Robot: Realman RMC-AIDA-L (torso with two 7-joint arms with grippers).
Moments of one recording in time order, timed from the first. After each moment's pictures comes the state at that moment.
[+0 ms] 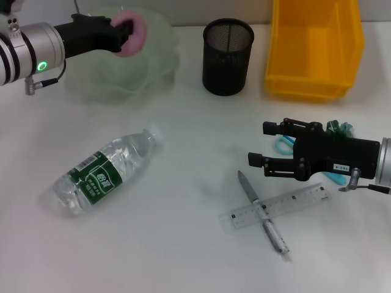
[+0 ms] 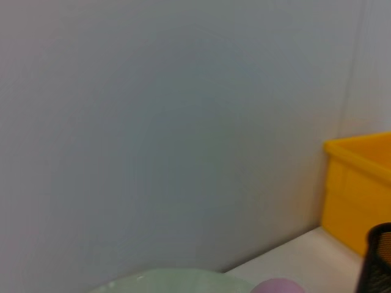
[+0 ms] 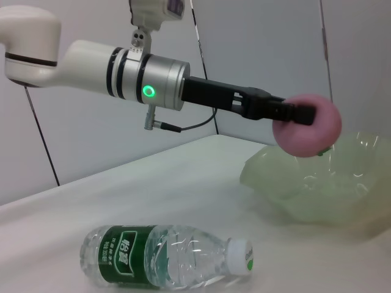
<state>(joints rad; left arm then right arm) -0.73 -2.07 0.86 0.58 1.83 0.83 -1.50 0.50 2.08 -0.73 -0.44 -1.90 -1.46 1.11</state>
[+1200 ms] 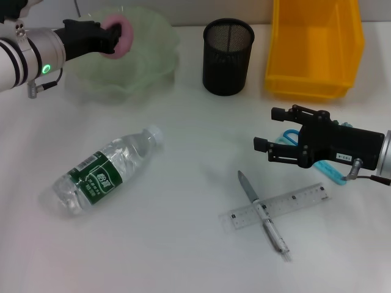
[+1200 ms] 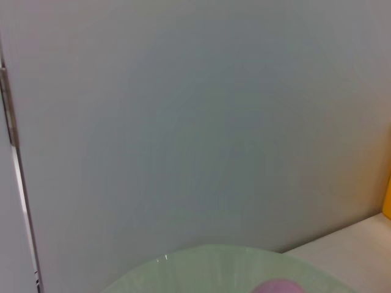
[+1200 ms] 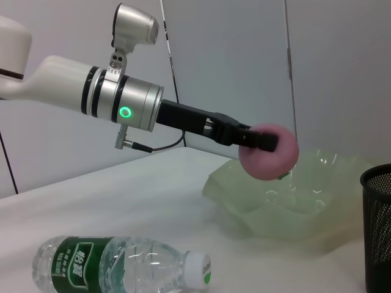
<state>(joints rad) -0.76 -2.07 0.87 0.48 1.77 0.65 -1.44 0.51 2.08 -0.65 -0.42 -1.90 -1.42 1.03</state>
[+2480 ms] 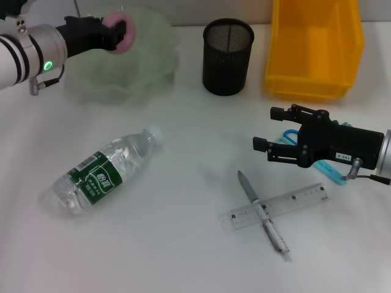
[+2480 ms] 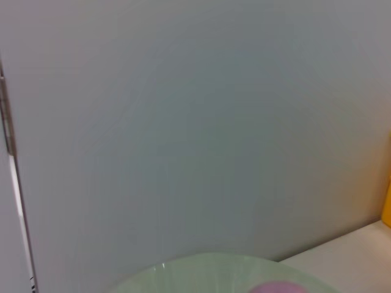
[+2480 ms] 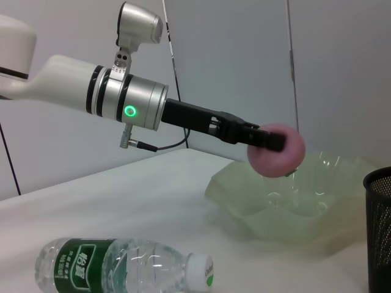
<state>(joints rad) -0.77 -2.07 0.87 0.48 1.77 0.65 -1.45 0.51 2.08 -0.65 -0.42 -1.90 -1.42 1.03</state>
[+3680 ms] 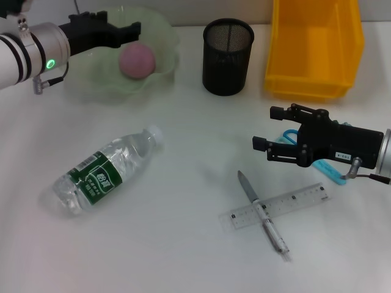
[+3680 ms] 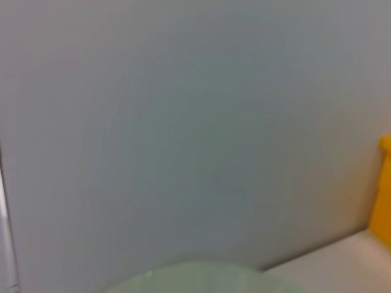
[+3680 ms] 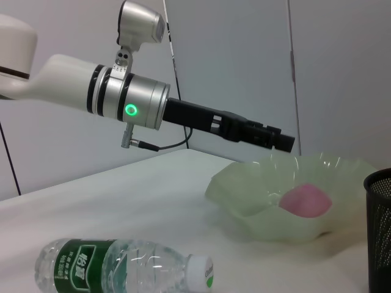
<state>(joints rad) -0.77 -2.07 0.87 0.48 1.74 0.68 -1.45 0.52 2.08 -0.65 -0.42 -1.90 -1.42 1.03</state>
